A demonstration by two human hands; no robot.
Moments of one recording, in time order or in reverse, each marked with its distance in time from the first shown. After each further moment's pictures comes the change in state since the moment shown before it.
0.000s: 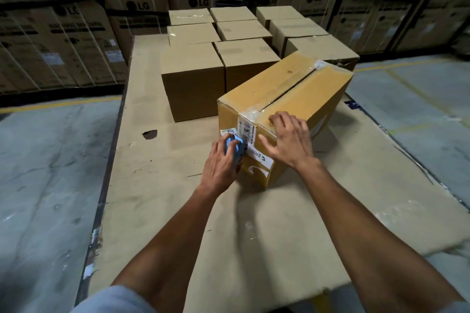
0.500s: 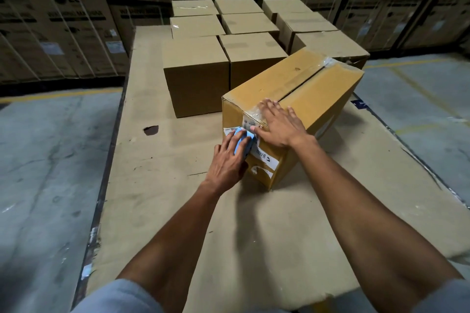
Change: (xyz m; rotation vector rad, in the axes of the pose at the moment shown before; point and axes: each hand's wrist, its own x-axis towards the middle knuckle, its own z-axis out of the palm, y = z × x) left_hand 0.015 -0.009 0.009 0.101 -0.094 0.122; right_hand 0.062 -0.010 0.018 0.041 -0.517 0.005
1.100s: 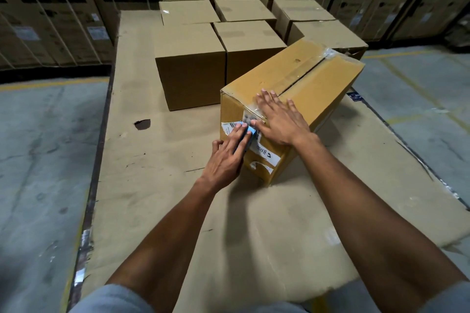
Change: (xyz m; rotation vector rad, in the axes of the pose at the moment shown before) left_hand 0.000 -0.019 0.012 -0.001 0.050 0.134; right_hand 0.005 -0.004 0.006 -0.046 0.054 -0.033
